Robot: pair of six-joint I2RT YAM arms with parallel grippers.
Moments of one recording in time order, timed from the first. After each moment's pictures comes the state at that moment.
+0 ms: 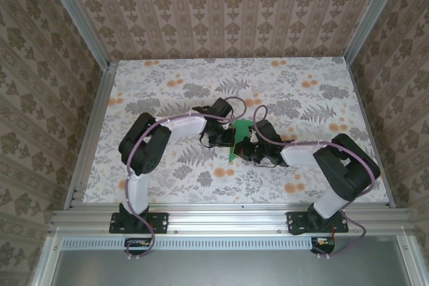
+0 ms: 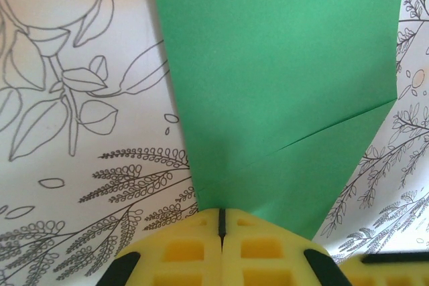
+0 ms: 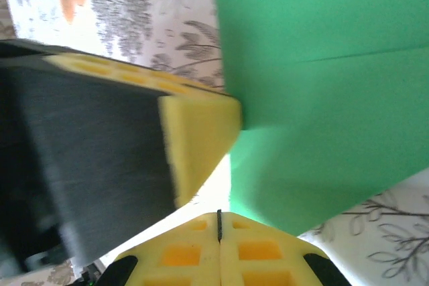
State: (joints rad) left arm -0.77 2.01 1.31 -0.53 0.36 -0.54; right arm 0.57 1.60 0.60 0.22 -0.41 1.02
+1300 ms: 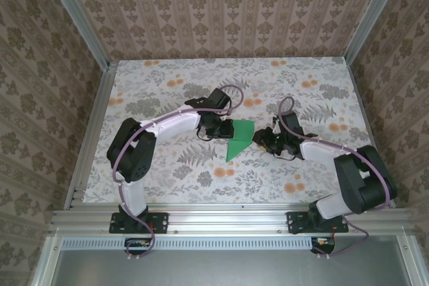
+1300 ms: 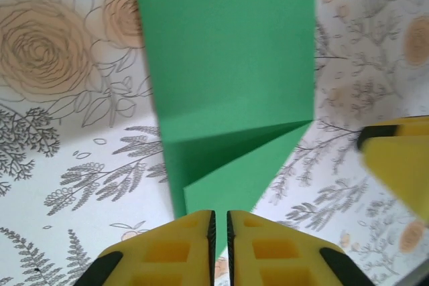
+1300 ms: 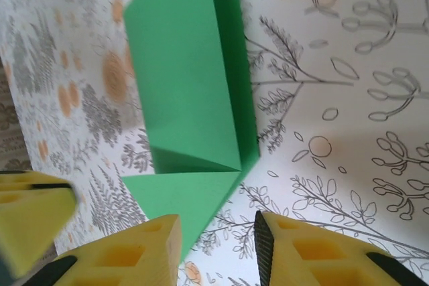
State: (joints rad) left arm -0.77 1.88 1.38 -0.64 0.30 -0.56; right arm 0.30 1.47 0.60 -0.01 -0.43 0.90
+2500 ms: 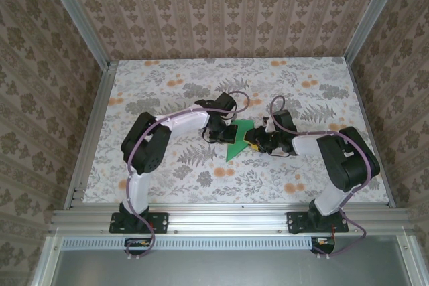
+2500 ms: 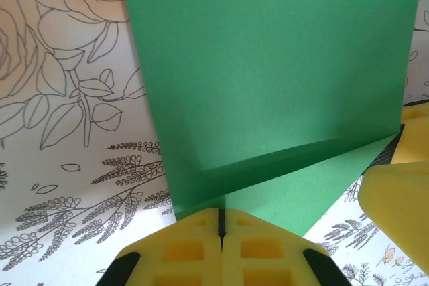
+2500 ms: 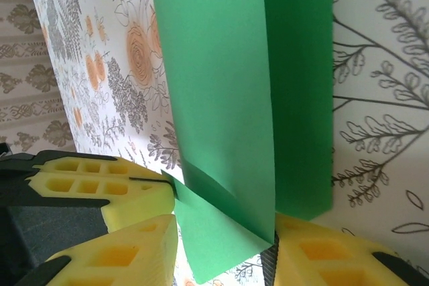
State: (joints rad) left arm -0.78 2.03 1.45 -0.69 0.32 -0.53; right arm 0.30 1.67 0.63 0.22 -0.62 0.92
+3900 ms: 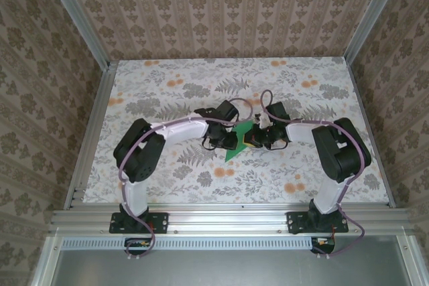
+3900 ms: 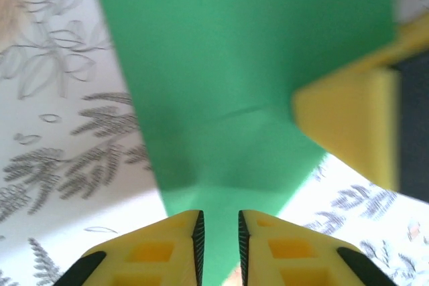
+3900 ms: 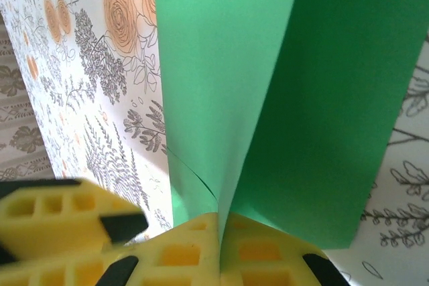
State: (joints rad) left arm -0.88 1.90 1.31 -0.60 0.20 -0.47; right arm 0.31 1.77 0.83 -0.11 -0.66 0.67
